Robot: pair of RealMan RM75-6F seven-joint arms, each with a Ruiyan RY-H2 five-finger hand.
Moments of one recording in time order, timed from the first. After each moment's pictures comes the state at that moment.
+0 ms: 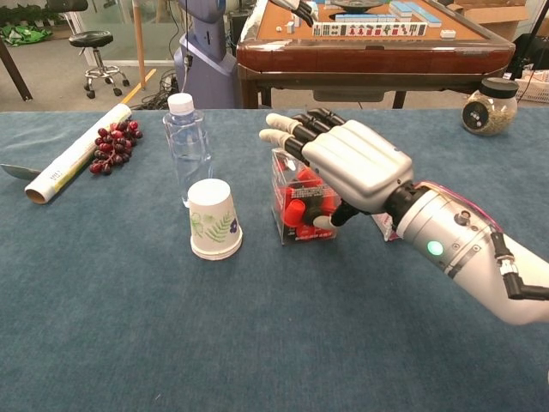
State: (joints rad) left arm -0.11 -1.10 -0.02 -1.60 1.49 1.43 -0.12; right arm 0.71 -1.97 0.14 -0.90 -1.64 1.23 -0.31
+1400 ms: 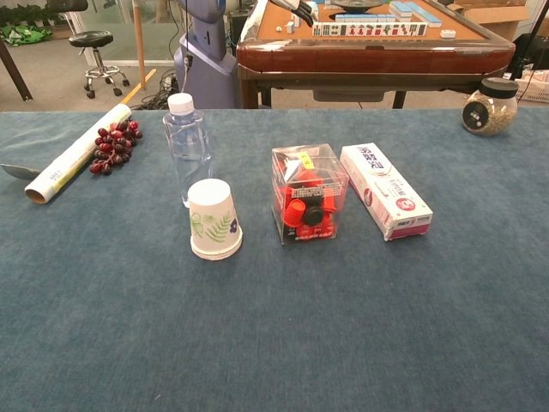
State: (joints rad) left arm -0.11 -1.15 -0.03 -1.59 1.51 1.47 0.01; right arm 0.14 -1.17 0.00 -1.63 -1.37 1.56 -0.37
